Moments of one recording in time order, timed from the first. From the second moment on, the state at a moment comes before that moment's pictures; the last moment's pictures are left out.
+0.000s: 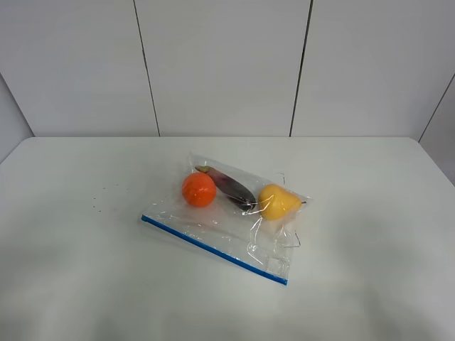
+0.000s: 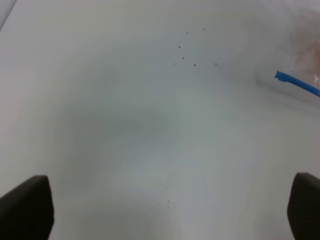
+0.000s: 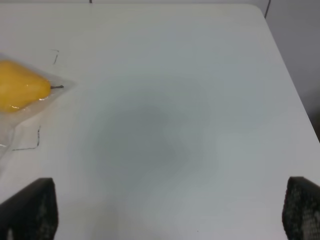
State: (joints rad) left arm 0.14 -0.01 -0.49 0.03 1.06 0.03; right arm -0.06 -0.01 -0.49 -0.01 1.03 0.02
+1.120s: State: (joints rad) left arm 0.14 -0.01 -0.49 0.03 1.06 0.03; right arm -0.06 -0.01 -0.49 -0.01 1.03 0.02
